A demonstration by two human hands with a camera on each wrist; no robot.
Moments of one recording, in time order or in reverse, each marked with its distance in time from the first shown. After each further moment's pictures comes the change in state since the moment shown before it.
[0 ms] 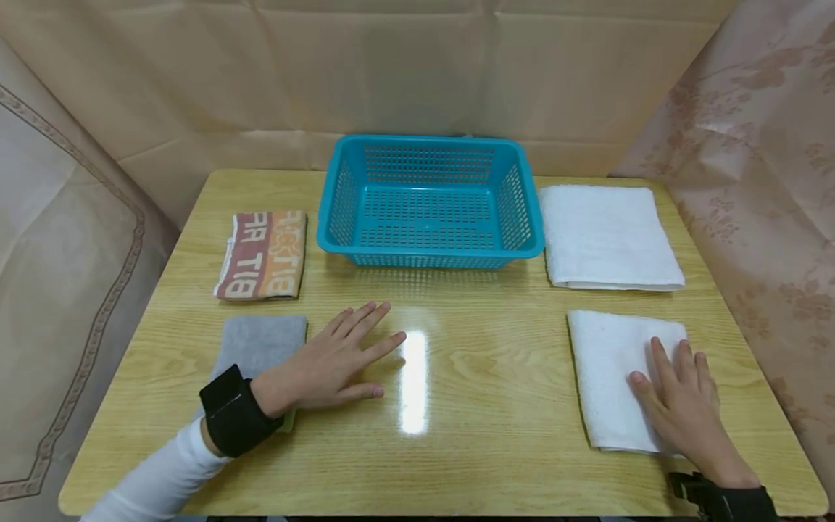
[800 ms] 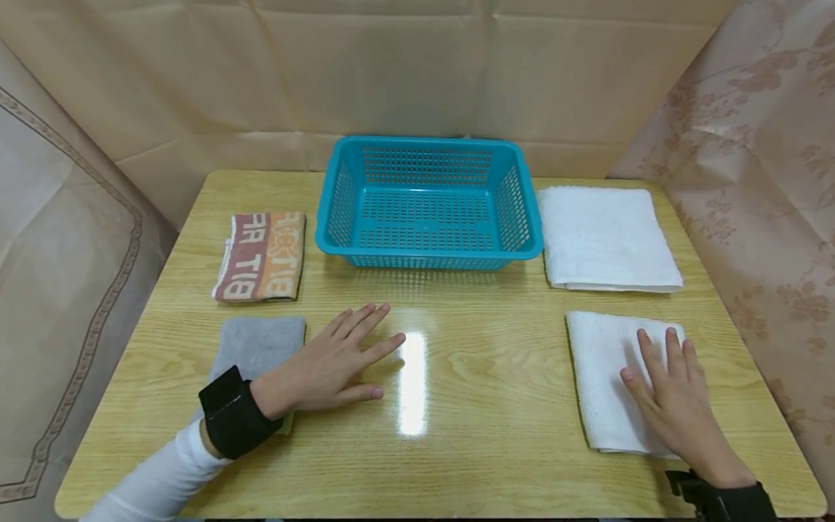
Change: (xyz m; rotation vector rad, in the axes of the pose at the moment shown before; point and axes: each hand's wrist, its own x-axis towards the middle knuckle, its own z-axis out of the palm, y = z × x) left_hand 0.001 0.001 0.000 0.018 0.005 0.008; right_hand 0.003 -0.018 -0.005 0.014 0.080 -0.124
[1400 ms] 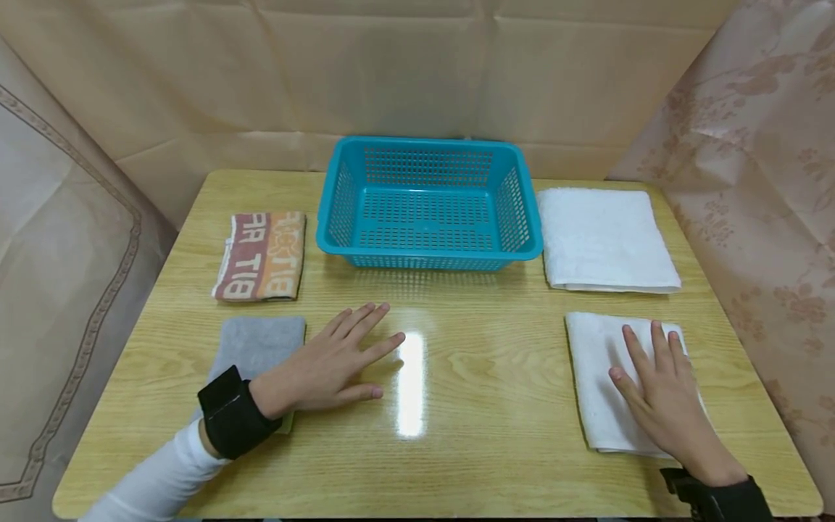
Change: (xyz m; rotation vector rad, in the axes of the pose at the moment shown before) left_hand -0.001 -0.001 0.000 0.002 0.001 -0.004; right_hand 0.007 -0.017 -0.003 -0.020 0.001 -0.069
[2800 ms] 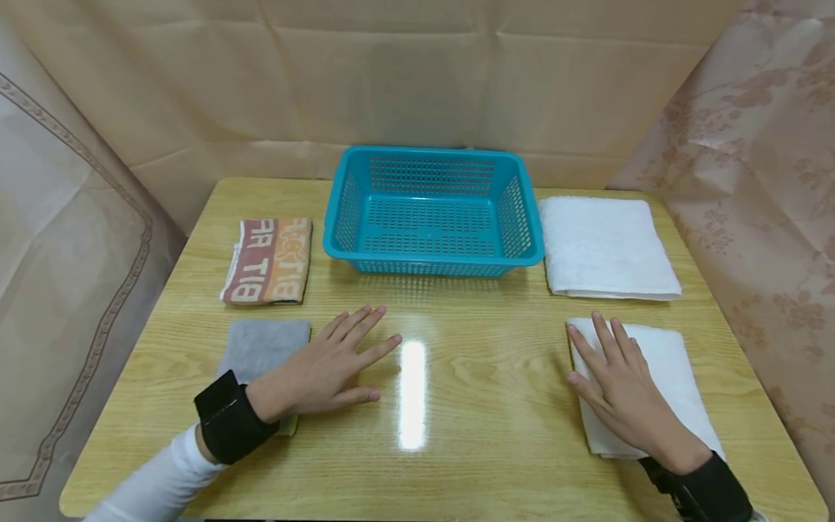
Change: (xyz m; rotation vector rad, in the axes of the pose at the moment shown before) left_hand -0.009 0.001 -0.005 0.004 0.006 -0.029; right_hand 0.021 -0.047 0.004 -0.067 -0.050 -0.234
